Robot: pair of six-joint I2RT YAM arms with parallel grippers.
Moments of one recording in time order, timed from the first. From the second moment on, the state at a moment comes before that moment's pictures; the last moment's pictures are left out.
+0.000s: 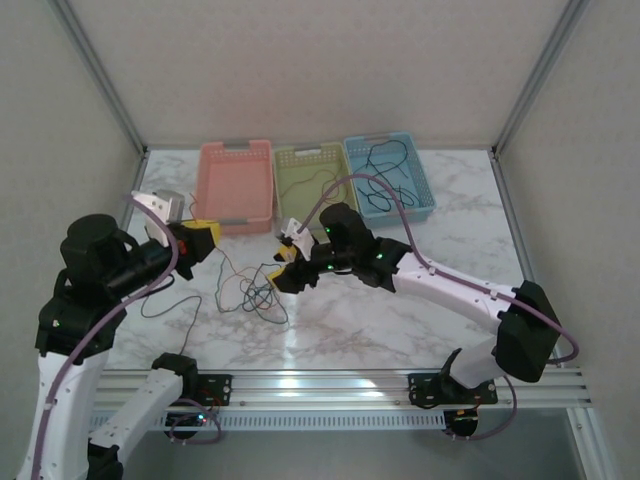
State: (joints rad) left arm -0.23 0.73 1.27 -0.84 0.54 -0.24; right arm 0.96 1.46 1.13 -0.14 -0.56 -0.04
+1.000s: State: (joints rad) left arm -0.23 0.77 1.36 -0.86 0.55 -0.31; right arm 1.07 1.68 1.34 -0.05 -0.60 -0.06
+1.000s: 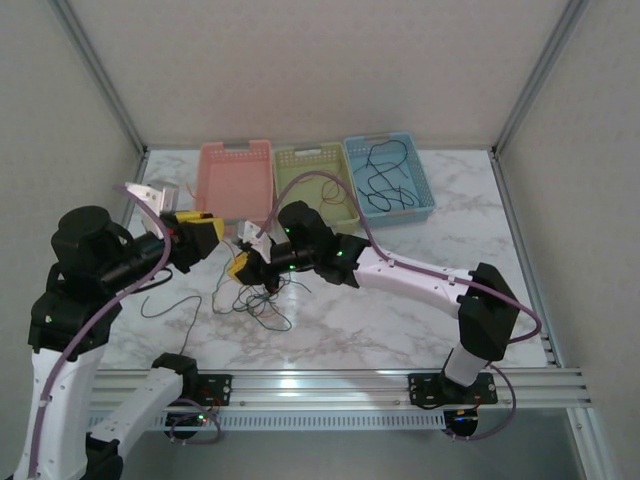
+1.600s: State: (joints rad) left arm -0.23 0.62 1.11 -0.96 0.35 -0.32; right arm 0.91 1.38 1.40 -0.10 -0.41 0.12
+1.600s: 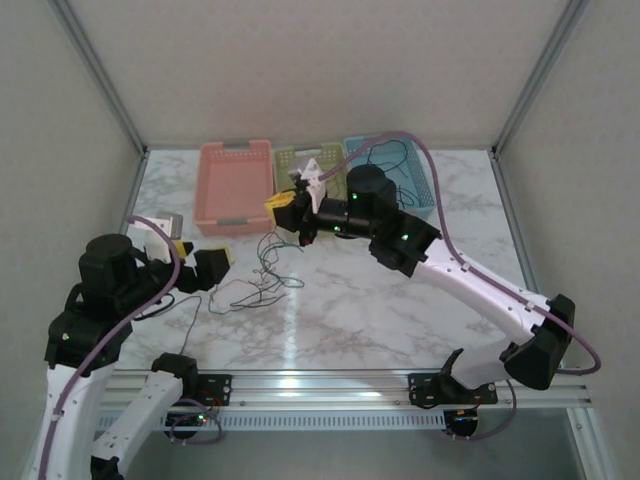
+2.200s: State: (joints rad) left arm -0.28 0.80 1.05 -0.78 0.68 -0.42; right arm 0.88 1.39 1.43 -0.16 -0.40 0.20
